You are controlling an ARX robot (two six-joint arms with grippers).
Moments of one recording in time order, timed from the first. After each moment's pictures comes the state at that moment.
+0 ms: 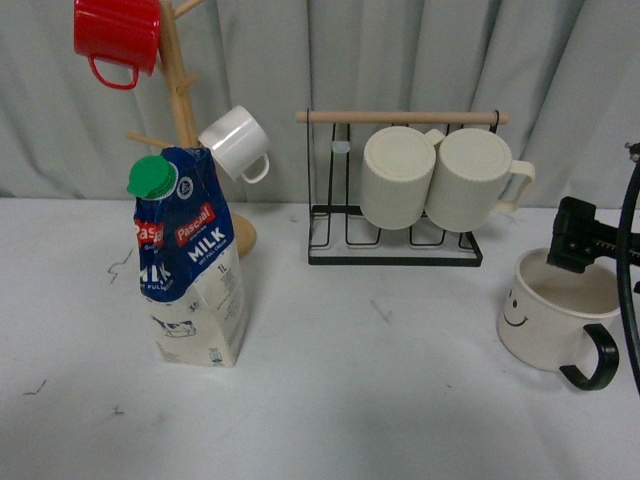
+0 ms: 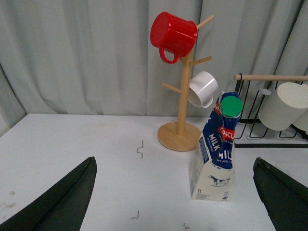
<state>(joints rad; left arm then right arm) 0.00 0.01 0.01 0.00 0.00 -0.01 0.01 1.97 1.04 0.11 -0.03 0.33</state>
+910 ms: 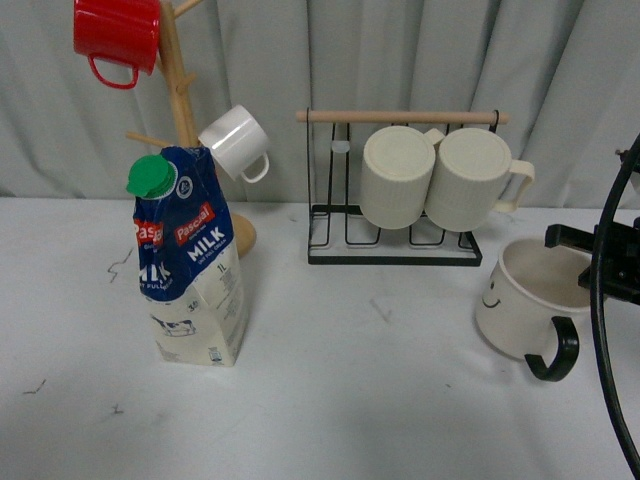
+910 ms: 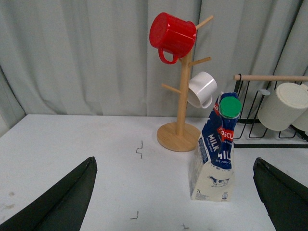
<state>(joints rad) 0.00 0.01 0.01 0.00 0.00 -0.01 0.05 1.93 0.99 0.13 -0.02 0.32</state>
